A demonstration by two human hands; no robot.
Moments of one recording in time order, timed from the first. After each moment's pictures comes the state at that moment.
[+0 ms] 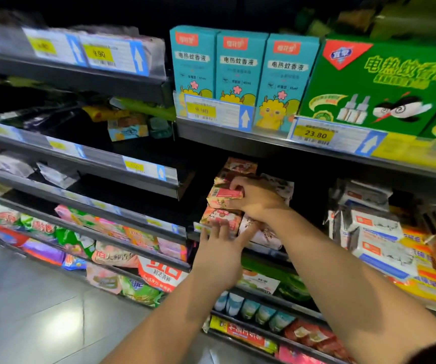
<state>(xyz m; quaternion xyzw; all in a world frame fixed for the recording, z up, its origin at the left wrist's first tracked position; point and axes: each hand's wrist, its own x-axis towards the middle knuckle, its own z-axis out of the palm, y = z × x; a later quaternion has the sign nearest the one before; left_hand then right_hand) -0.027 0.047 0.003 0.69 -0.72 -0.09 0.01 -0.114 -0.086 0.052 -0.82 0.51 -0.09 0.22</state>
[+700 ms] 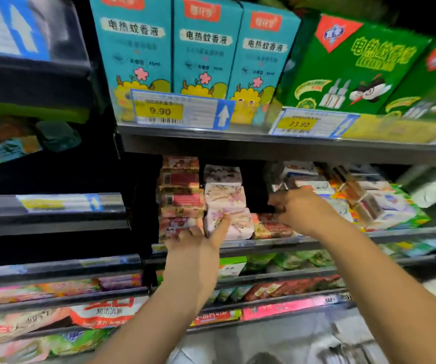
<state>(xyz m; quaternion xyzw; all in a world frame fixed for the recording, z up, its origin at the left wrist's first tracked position) 0.002 0.020 -0.014 0.57 -0.82 0.03 0.00 -0.232 -0.038 0.067 -0.69 0.71 0.09 0.05</state>
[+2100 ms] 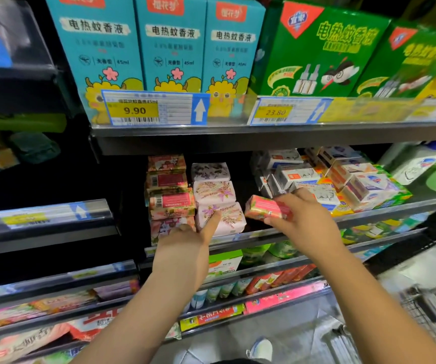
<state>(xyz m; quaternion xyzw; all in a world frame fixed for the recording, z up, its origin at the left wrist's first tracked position) 0.009 0.009 0.020 0.60 -0.79 -0.12 -0.01 -0.230 0.035 0.042 -0.64 0.75 -0.19 0.02</state>
